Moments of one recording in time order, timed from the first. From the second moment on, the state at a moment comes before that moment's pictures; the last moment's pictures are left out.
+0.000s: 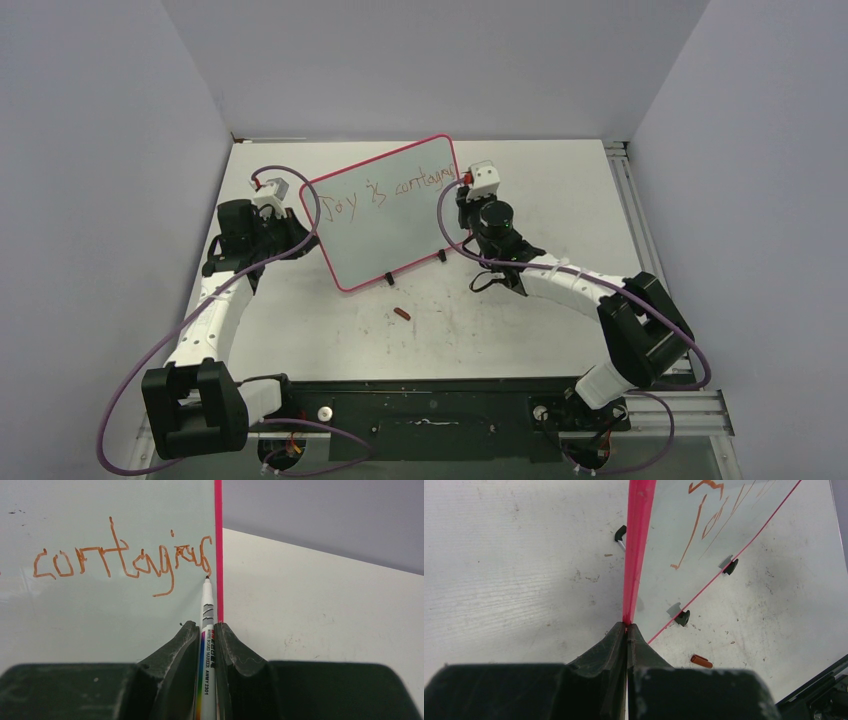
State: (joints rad) left arm 0.09 1.17 0.81 -0.26 0.53 -0.20; right arm 0.63 1.55 0.87 0.57 0.34 -0.02
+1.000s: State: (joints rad) left arm 0.09 1.16 0.81 -0.27 0.53 -0.20; right arm 0.68 1.45 0.80 0.55 0.41 -0.01
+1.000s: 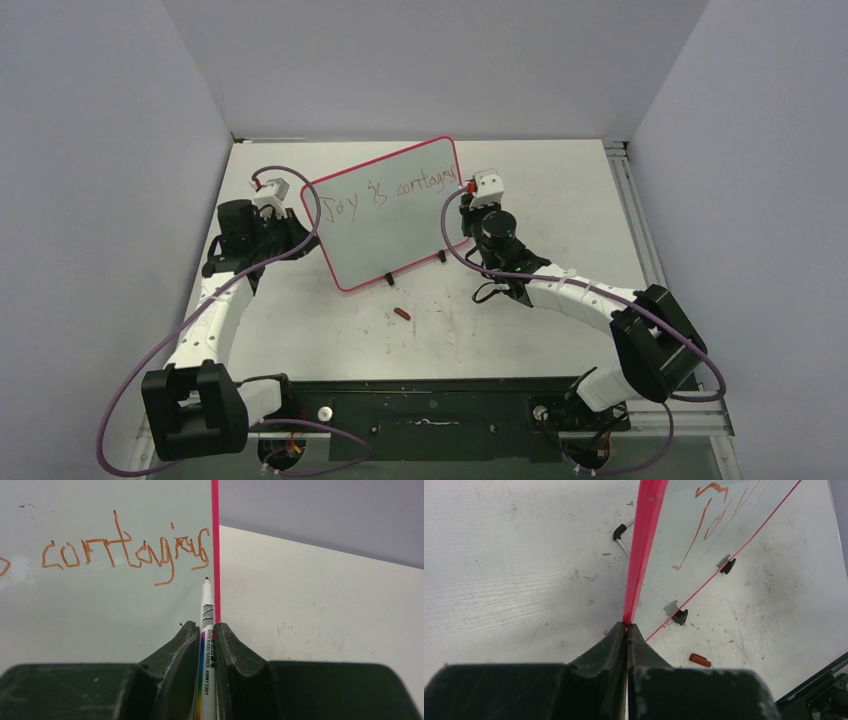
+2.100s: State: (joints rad) left arm 0.09 1.16 0.81 -0.27 0.53 -0.20; right arm 0.65 1.52 0.81 0.57 0.39 -0.02
